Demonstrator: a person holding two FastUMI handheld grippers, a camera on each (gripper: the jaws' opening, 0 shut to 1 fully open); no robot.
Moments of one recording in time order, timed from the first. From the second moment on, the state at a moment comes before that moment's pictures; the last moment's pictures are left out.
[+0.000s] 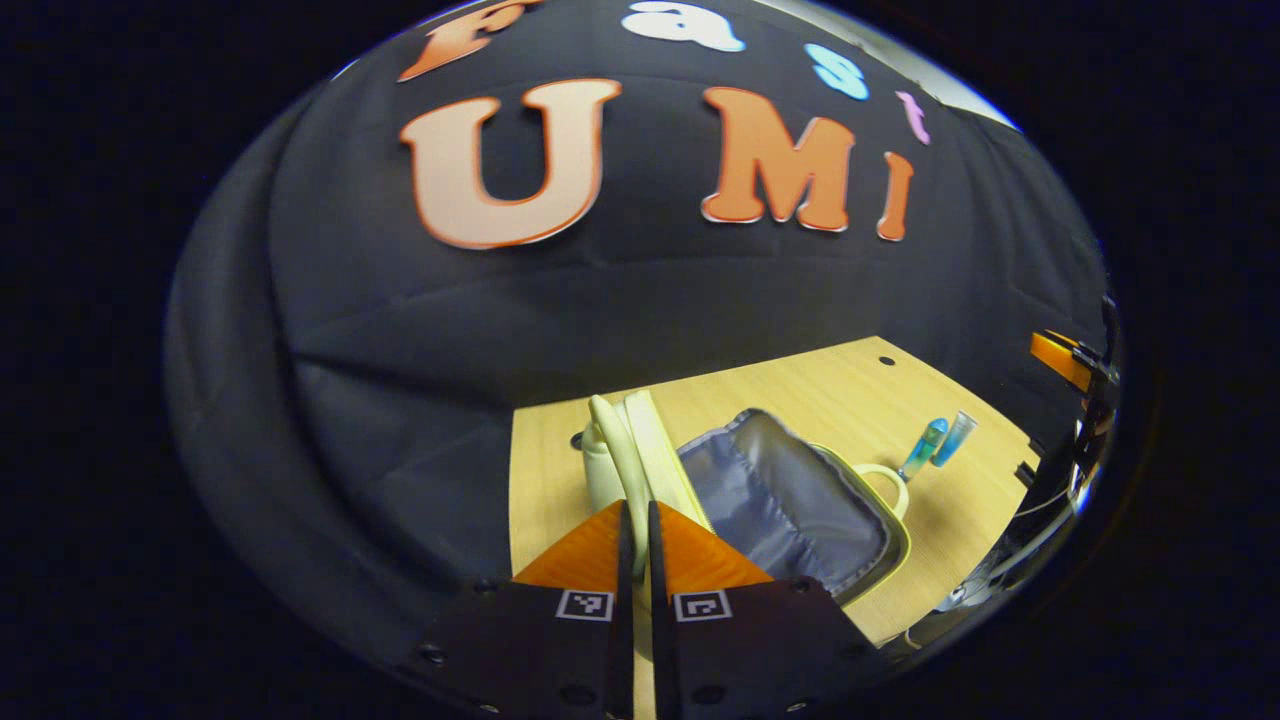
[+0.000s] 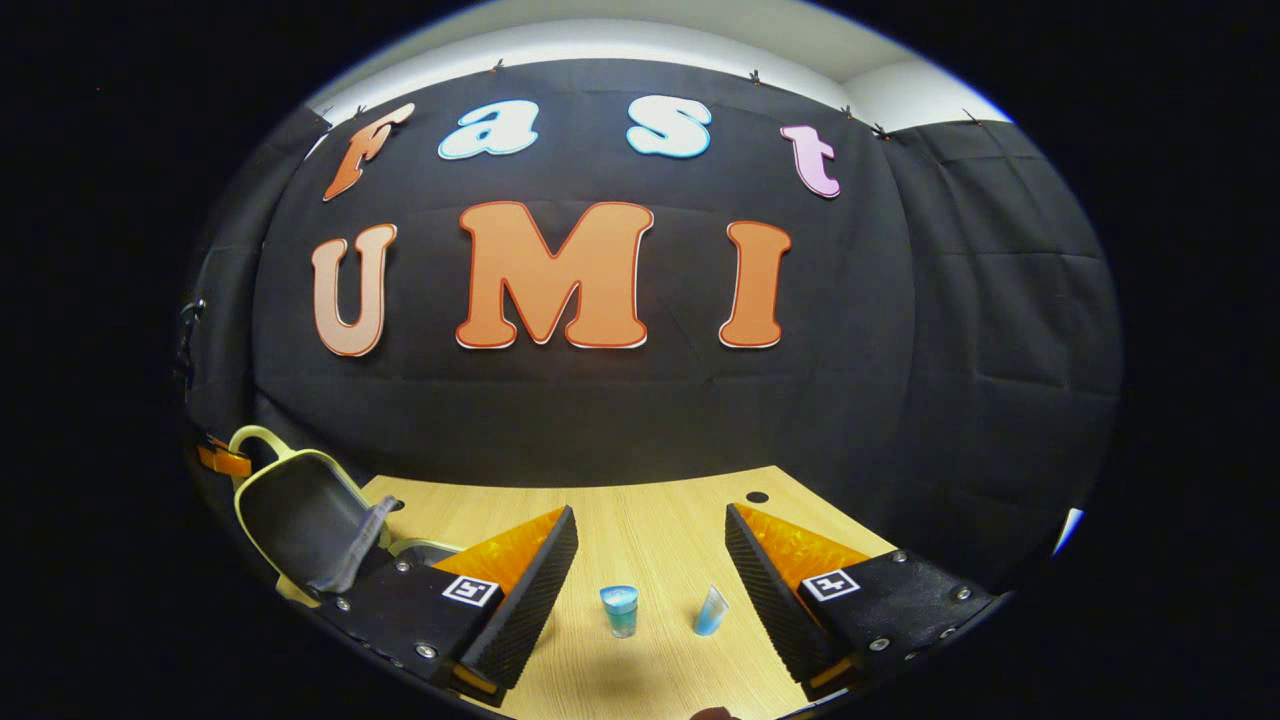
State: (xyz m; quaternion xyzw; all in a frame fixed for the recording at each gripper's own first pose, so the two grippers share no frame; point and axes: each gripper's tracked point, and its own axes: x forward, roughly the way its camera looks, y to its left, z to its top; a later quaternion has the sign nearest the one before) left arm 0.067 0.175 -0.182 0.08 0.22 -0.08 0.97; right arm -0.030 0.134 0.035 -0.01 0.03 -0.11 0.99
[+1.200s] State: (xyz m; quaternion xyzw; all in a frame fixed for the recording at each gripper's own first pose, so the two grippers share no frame) left arm 0.084 0.338 -0.392 -0.12 0.30 -0.01 0.95; right arm -0.018 0.161 0.034 -0.02 0.05 -0.12 0.99
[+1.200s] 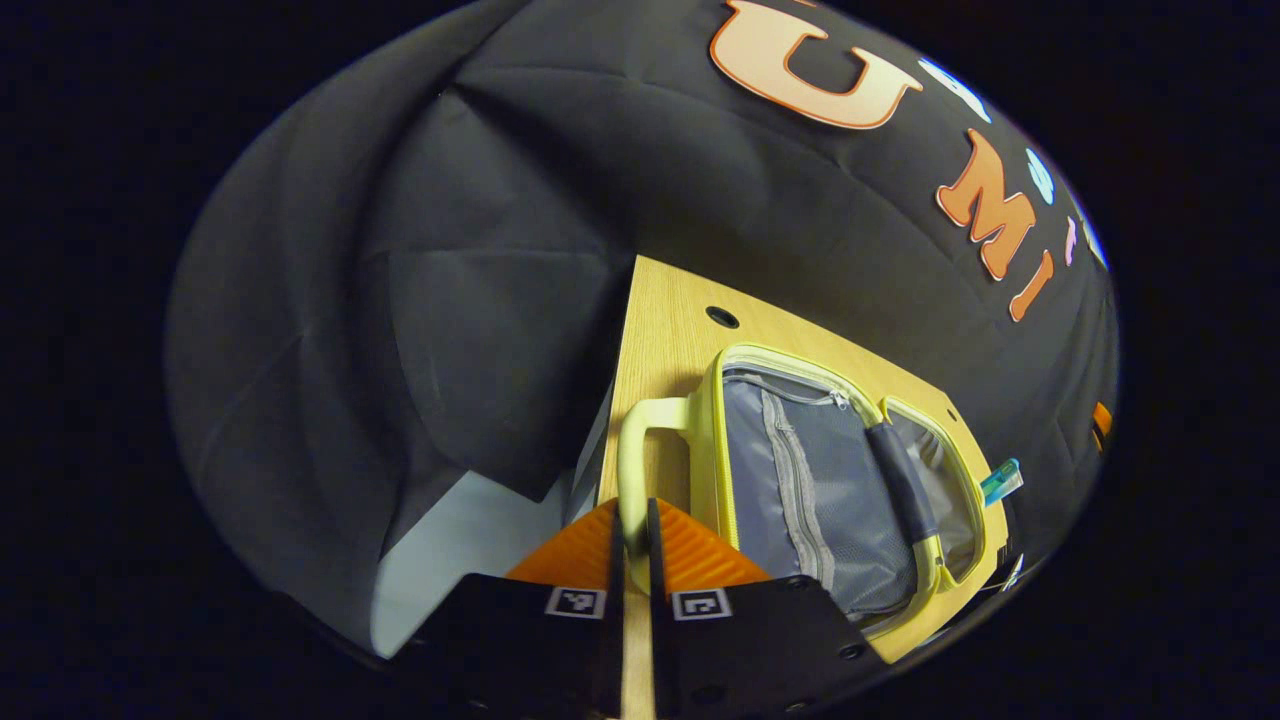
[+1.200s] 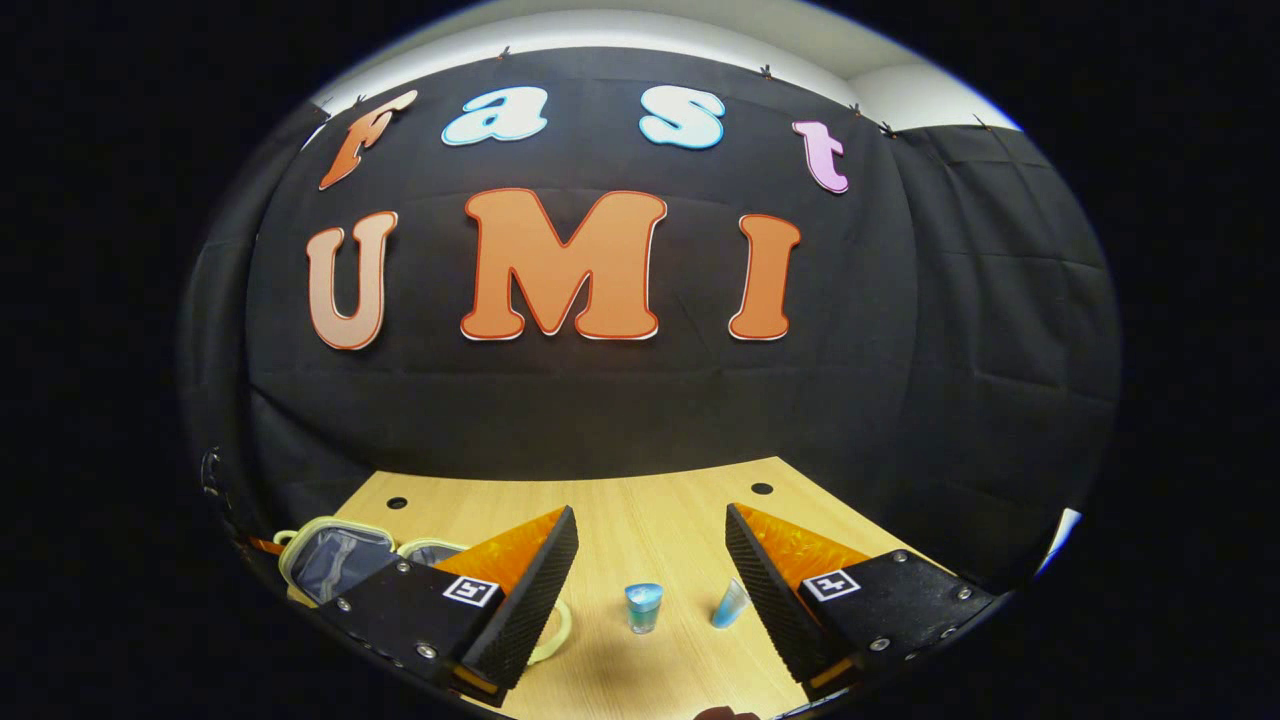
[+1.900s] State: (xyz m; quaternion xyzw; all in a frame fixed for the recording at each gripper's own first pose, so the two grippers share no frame) left arm 0.059 0.337 -0.281 0.04 0.19 0.11 0.97; right arm -0.012 0.132 0.025 -0.07 0.04 -0.11 0.99
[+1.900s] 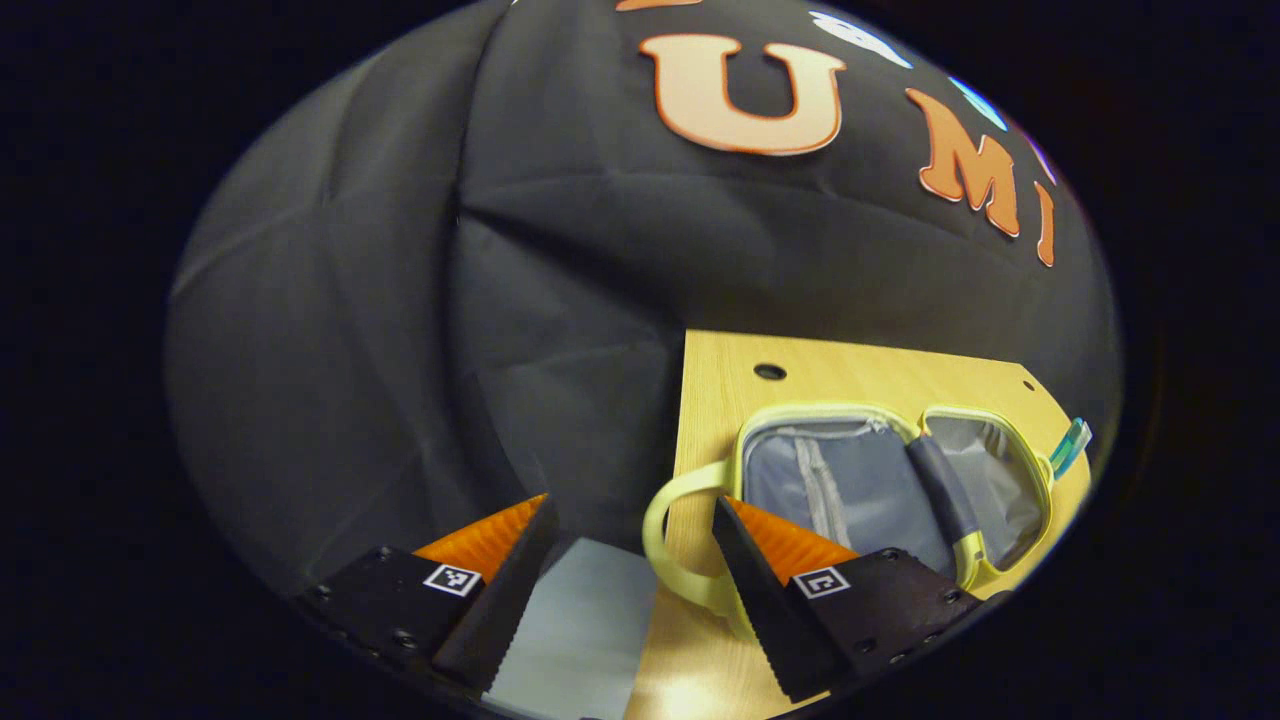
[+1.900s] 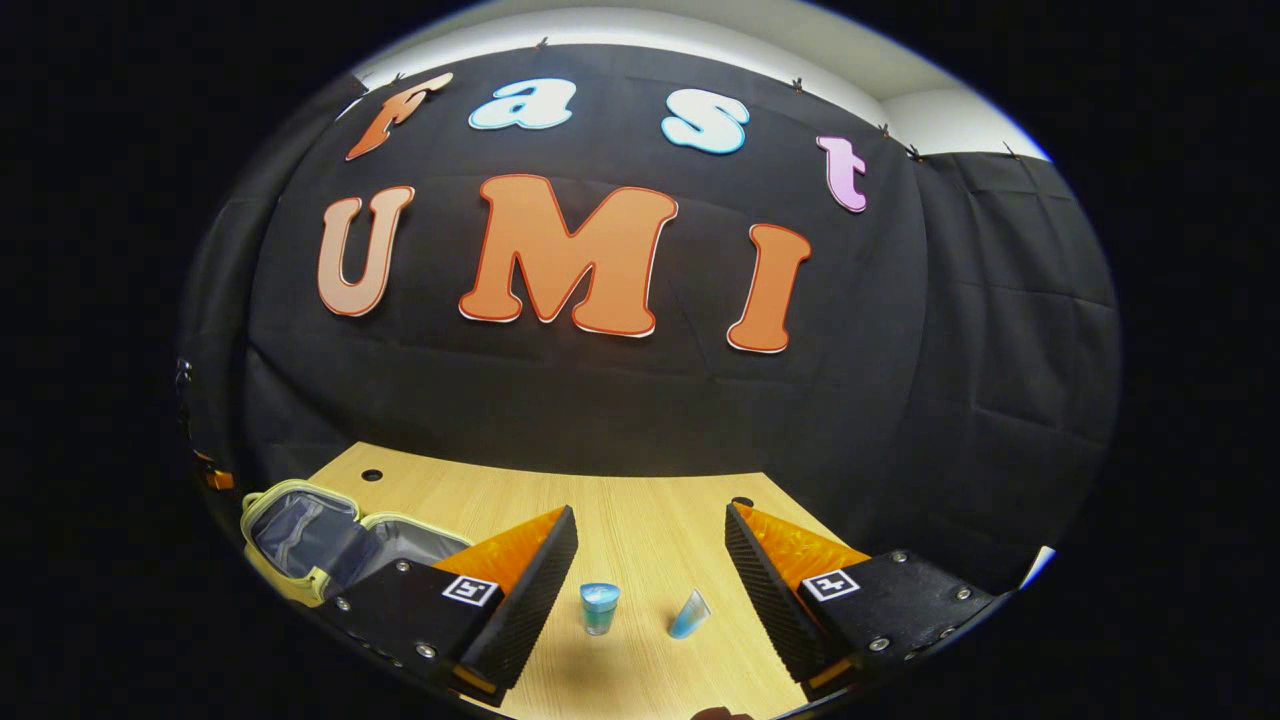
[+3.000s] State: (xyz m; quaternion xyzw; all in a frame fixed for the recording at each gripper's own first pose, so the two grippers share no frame) left arm 0.089 -0.178 -0.172 0.05 -0.02 -0.05 1.00; right arm 0.007 0.016 -0.049 -0.04 0.07 -0.02 1.00
